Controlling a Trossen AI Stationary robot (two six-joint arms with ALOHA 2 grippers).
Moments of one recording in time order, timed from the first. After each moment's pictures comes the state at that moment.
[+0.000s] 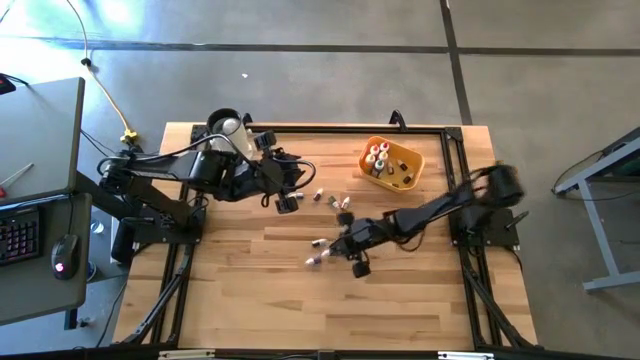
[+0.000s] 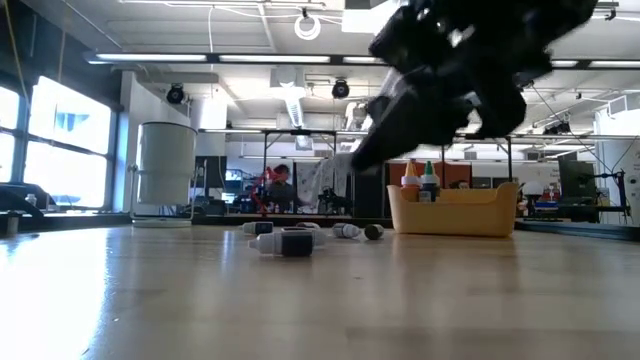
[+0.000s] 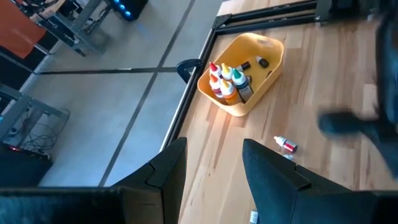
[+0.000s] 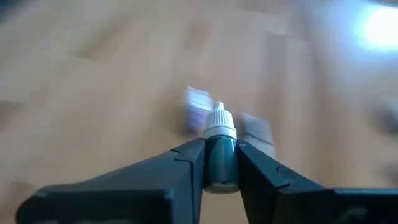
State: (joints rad) left arm -0.15 1.44 1.67 -0.92 -0.71 0.02; right arm 0.19 1.72 0.80 0.30 0.00 -0.11
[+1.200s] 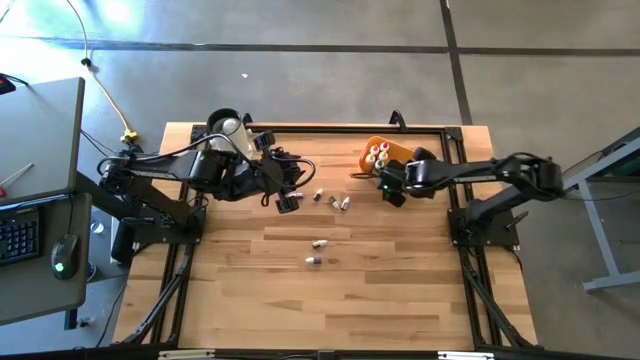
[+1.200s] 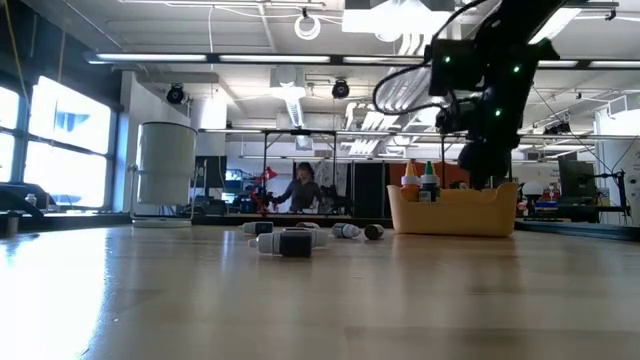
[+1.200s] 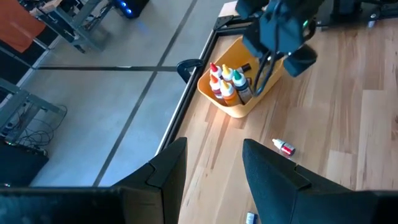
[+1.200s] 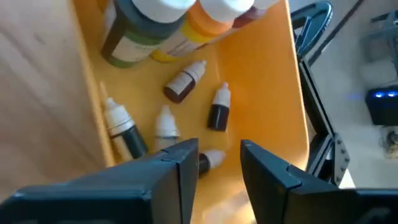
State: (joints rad) left arm -0.15 1.44 1.67 -0.92 -0.71 -0.01; right arm -0.24 1.41 0.80 -0.80 0.67 0.30
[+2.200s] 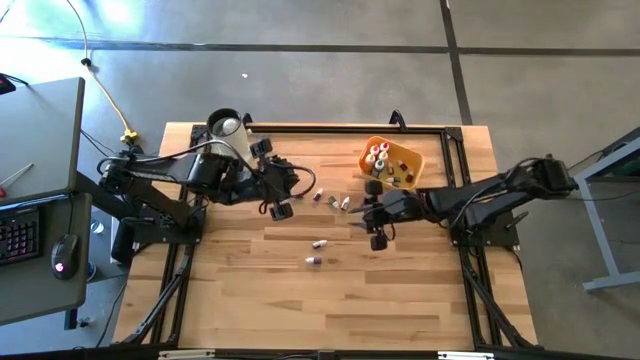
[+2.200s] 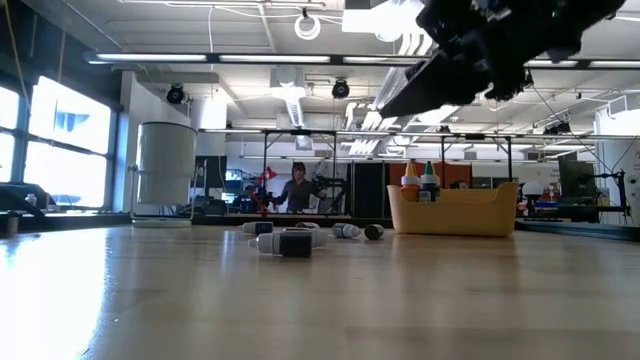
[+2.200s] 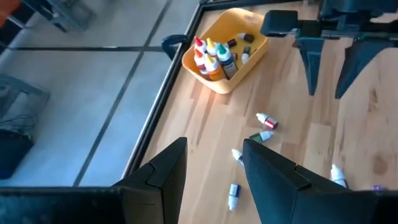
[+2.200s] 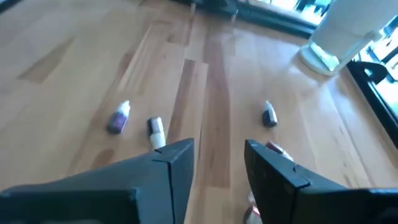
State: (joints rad) left arm -0.19 1.44 1.67 -1.04 -0.68 -0.12; right arm 0.08 1.32 0.64 0.19 0.11 -0.18
